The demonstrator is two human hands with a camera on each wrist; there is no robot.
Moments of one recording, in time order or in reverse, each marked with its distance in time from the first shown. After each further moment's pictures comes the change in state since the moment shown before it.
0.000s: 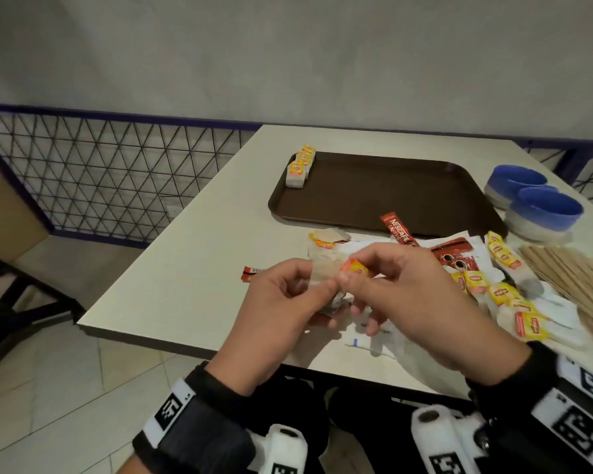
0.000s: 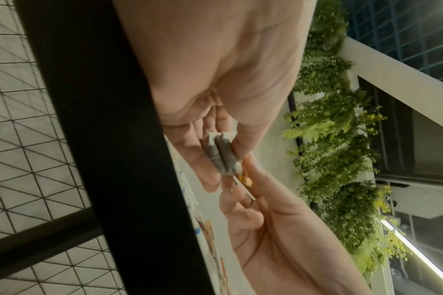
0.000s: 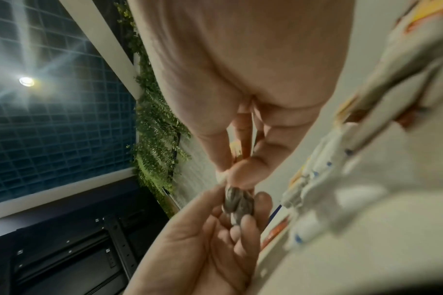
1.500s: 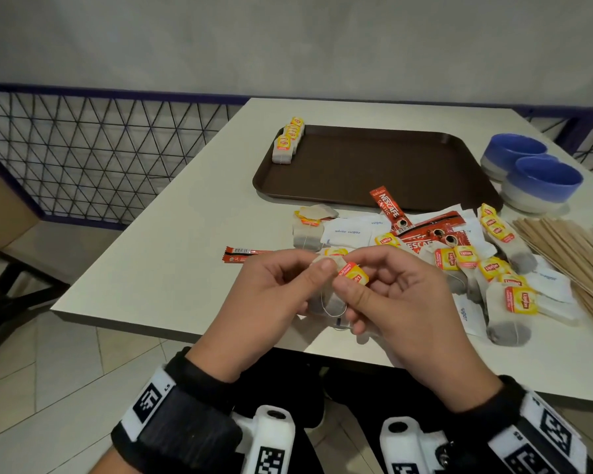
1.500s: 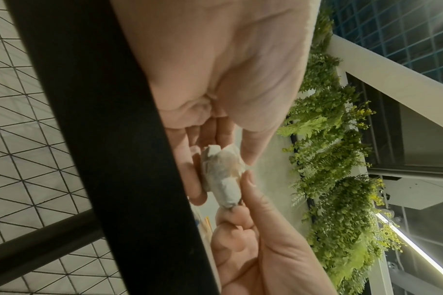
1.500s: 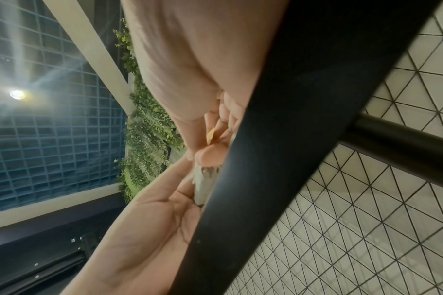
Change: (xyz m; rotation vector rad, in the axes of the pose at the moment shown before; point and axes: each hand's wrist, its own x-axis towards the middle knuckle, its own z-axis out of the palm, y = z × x) left_hand -0.001 -0.007 0.003 0.145 -0.117 0.089; right_hand -0.027 0.042 0.013 0.340 0.145 -0.077
